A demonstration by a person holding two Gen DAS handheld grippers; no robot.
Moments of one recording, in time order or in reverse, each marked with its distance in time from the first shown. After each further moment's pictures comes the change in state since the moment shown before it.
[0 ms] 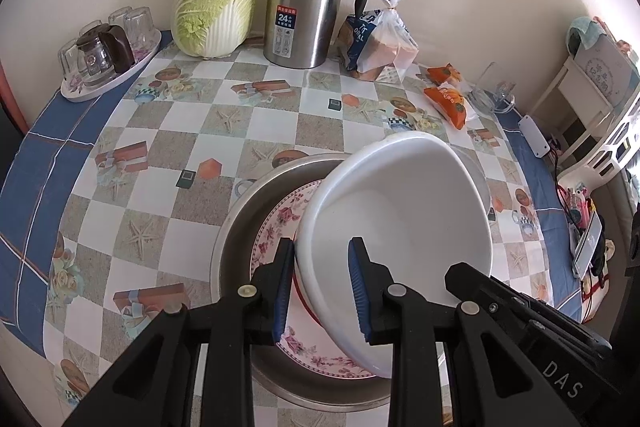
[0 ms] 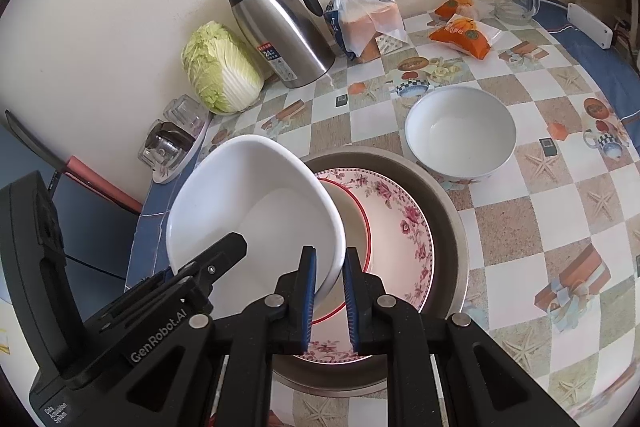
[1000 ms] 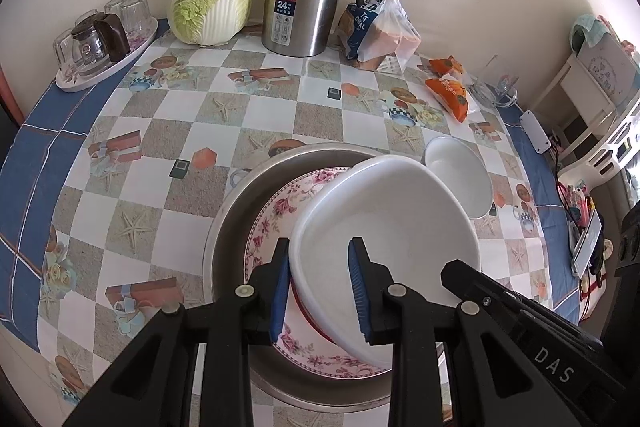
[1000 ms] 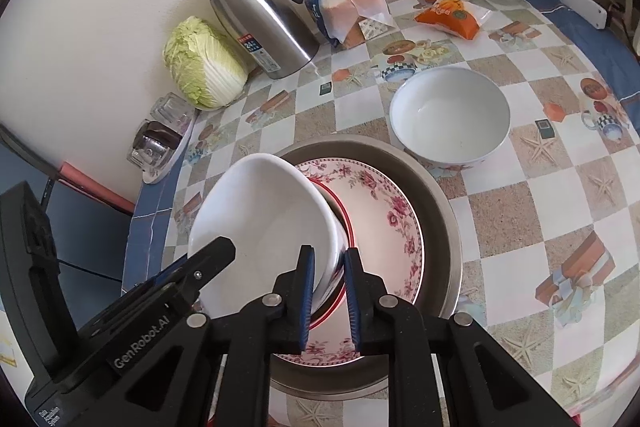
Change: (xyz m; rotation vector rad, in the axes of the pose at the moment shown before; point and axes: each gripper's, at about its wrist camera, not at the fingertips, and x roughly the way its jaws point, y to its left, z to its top) left arm 0.011 -0.001 0.000 -0.009 0.032 -0.007; right arm 0.011 -0.009 0.003 0.048 0.039 -0.016
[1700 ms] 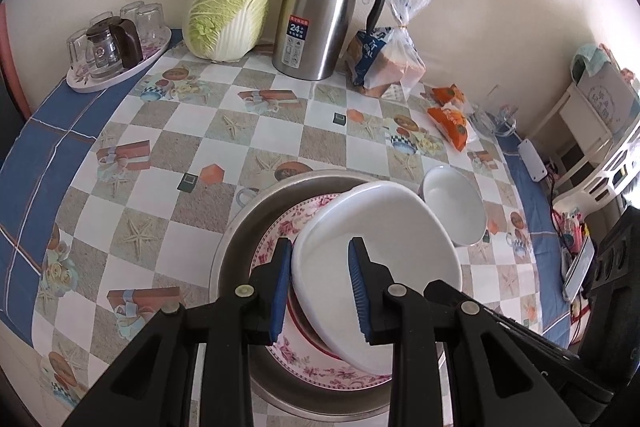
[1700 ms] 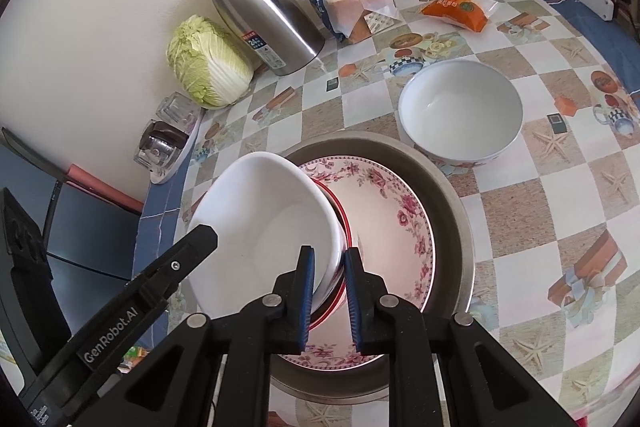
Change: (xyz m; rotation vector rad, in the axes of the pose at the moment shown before) left arm -0.015 0.009 0.005 -0.067 -0.076 -0.020; right arm 0.006 -0.001 0.004 0.017 0.021 0.044
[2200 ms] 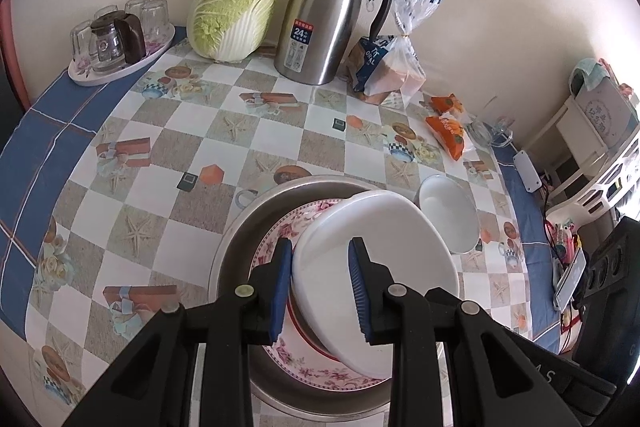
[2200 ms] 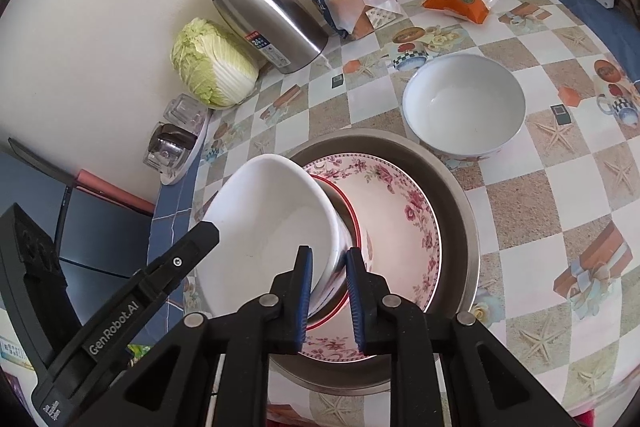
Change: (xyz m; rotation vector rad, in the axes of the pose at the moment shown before) left arm -0.003 0.004 0.001 -0.030 -0.006 -0.011; right arm -0.004 -0.002 0.001 0.028 0.026 0.036
